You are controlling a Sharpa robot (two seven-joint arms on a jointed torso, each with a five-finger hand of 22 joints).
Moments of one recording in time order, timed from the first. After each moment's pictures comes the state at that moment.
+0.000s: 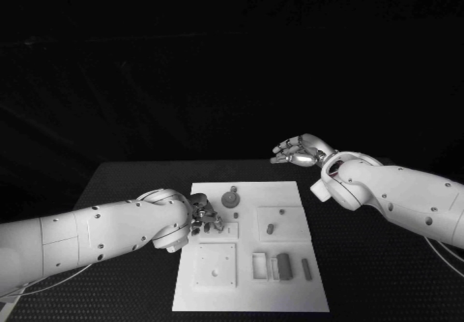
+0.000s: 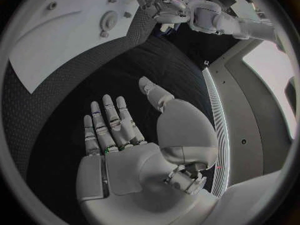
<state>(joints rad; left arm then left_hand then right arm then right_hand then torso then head) 1.31 -0.65 -0.24 1.42 -0.94 -0.17 -0.54 0.84 0.04 0.59 -0.28 0.34 0.98 0.05 0.41 0.60 1.31 -0.09 0.80 0.74 1.23 -0.19 1.45 0.76 0.02 1.33 -0.26 0.68 1.28 1.29 -0.70 -0.03 1.26 -0.79 -0.33 0.07 1.05 -0.09 0.53 -0.24 0.08 0.71 0.19 0.22 0.45 0.85 0.24 0.10 0.07 0.53 0.29 0.30 0.33 0.01 0.13 0.24 0.20 0.99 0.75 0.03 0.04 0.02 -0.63</state>
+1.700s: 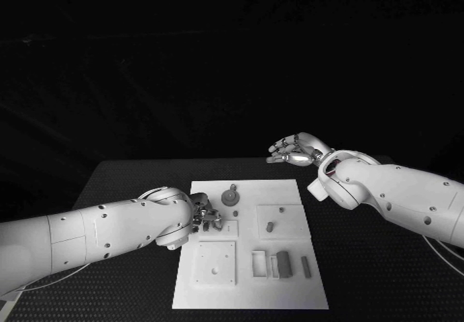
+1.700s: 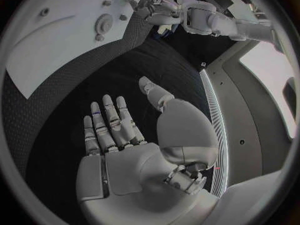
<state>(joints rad) 1.30 -0.62 -0.24 1.39 -0.99 -0.13 -0.56 0.76 0.07 0.64 -0.32 0.31 0.98 0.05 0.39 0.67 1.33 -0.10 0.81 0.74 1.24 -0.19 1.48 0.75 0.02 1.35 -0.25 0.68 1.30 1.29 -0.70 -0.03 1.28 -0.80 -0.33 0.07 1.06 -0.09 0.53 -0.24 0.08 0.71 0.19 0.23 0.44 0.85 0.24 0.10 0.07 0.51 0.29 0.30 0.33 0.01 0.11 0.24 0.19 0.99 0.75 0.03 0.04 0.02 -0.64</state>
